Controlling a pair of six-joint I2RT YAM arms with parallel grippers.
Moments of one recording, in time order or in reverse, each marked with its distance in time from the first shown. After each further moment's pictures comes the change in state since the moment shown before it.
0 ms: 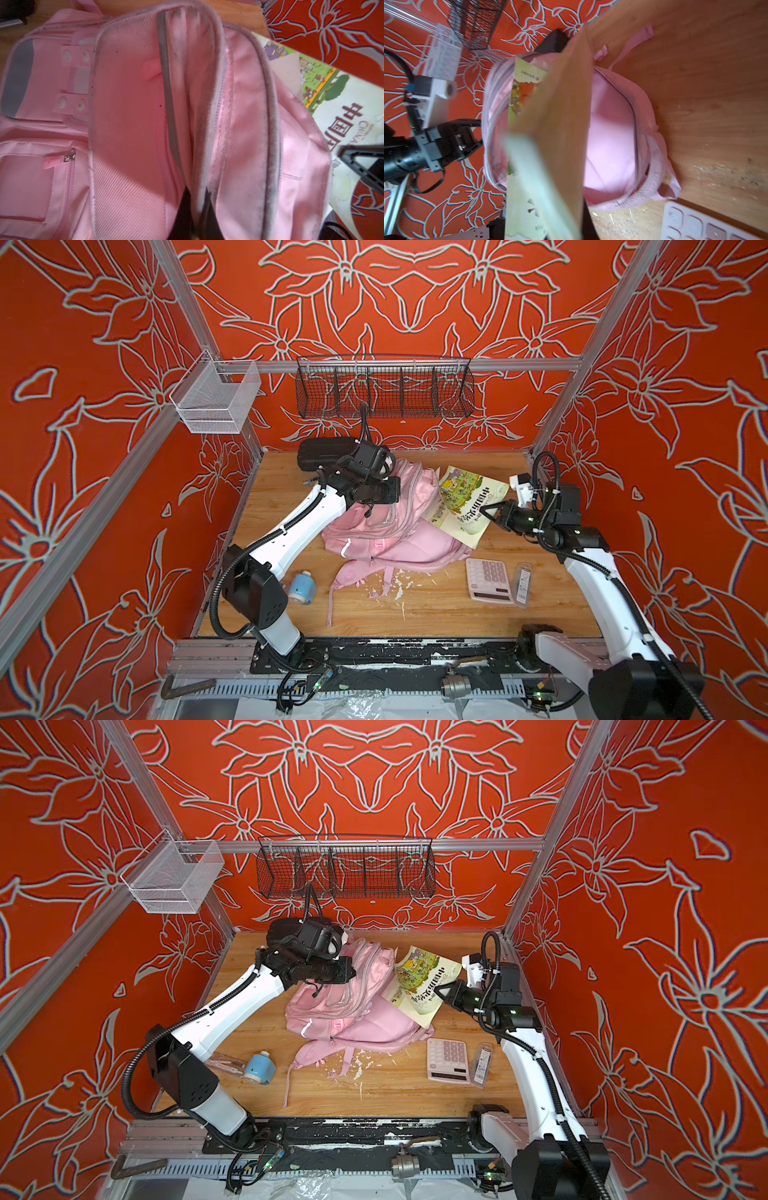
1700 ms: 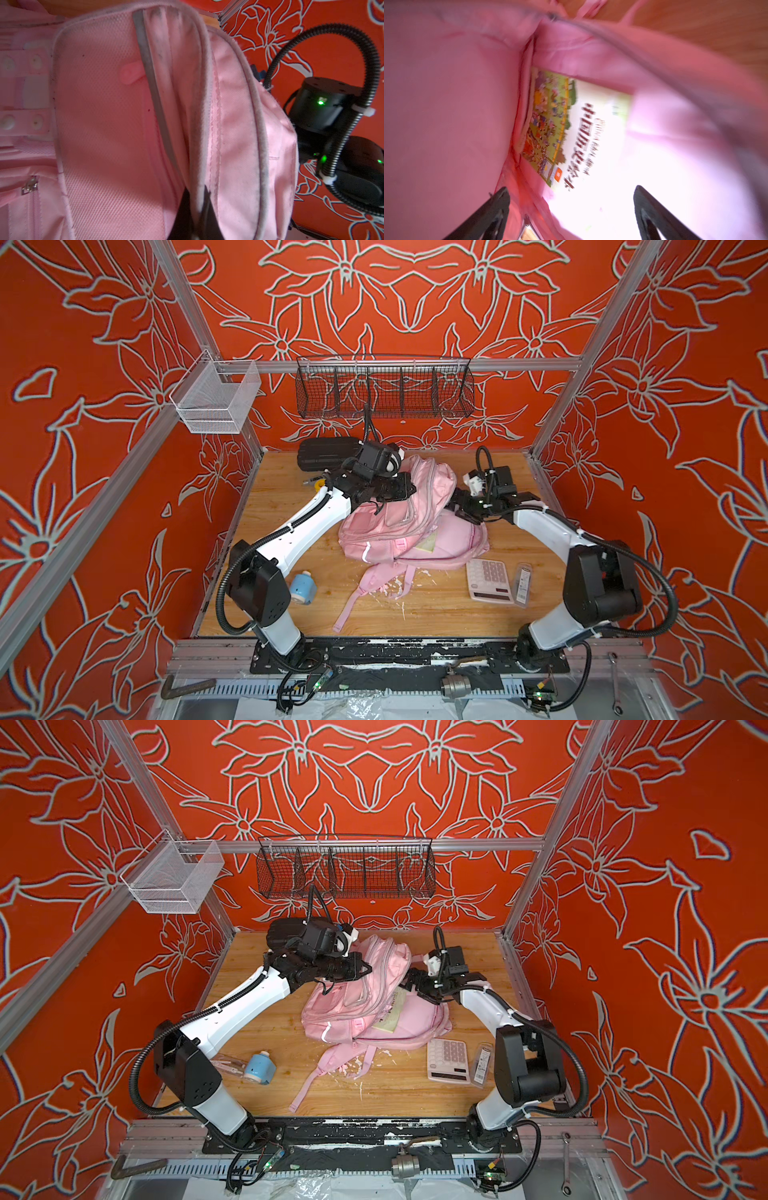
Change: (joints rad) left arm -0.029 0.025 -0.035 0.209 0.146 -0.119; right arm 0.178 0.483 0.150 0.156 0.139 0.025
